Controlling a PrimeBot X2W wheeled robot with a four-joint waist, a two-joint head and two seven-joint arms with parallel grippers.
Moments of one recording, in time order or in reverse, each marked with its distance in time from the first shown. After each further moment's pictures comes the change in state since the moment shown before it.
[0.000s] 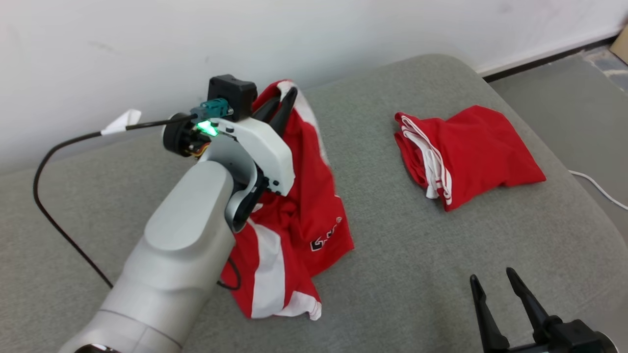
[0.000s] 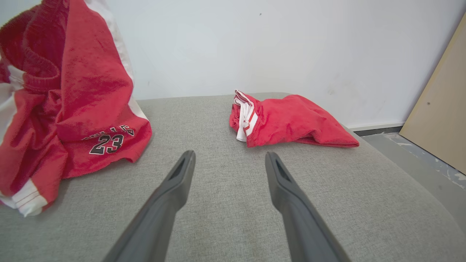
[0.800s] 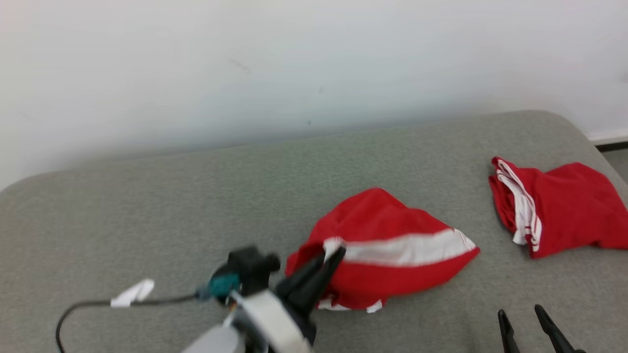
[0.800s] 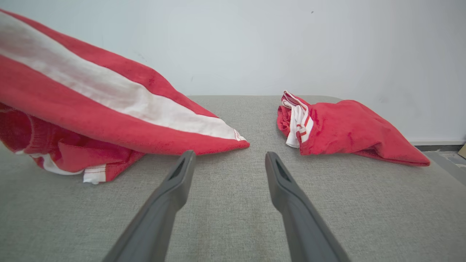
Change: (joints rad) left arm 0.470 0.165 -0.253 -0.526 -0.237 -0.028 -0.156; right arm 0.116 -0.042 -0.071 0.004 -0.002 0.000 0.000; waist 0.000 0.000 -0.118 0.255
